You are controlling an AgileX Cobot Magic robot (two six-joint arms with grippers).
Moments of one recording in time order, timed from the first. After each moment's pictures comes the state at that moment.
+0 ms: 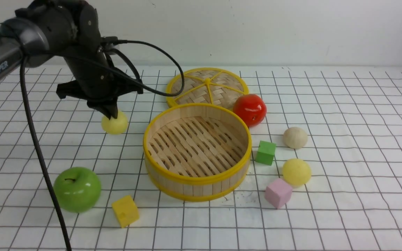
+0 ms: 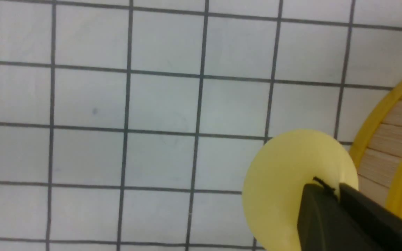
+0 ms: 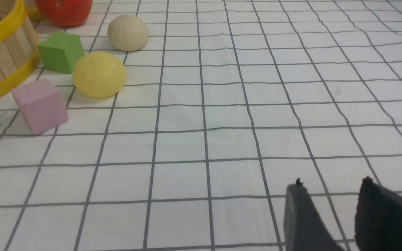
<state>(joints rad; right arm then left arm) -0.12 -0.01 0.02 0.13 0.39 -0.14 -0.21 2.09 -1.93 0.00 1.08 -0.28</state>
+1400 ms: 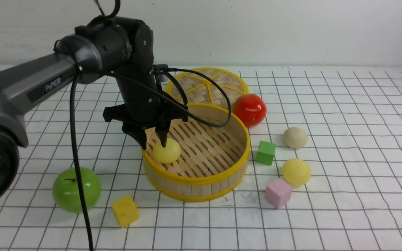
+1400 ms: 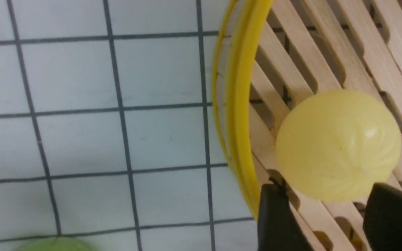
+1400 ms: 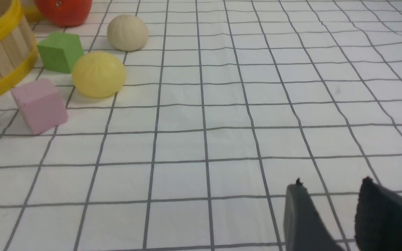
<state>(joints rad) -0.12 -0.01 0.02 0.13 0.39 -0.14 -0.38 2.12 -1.92 -0.02 1.20 -0.33</state>
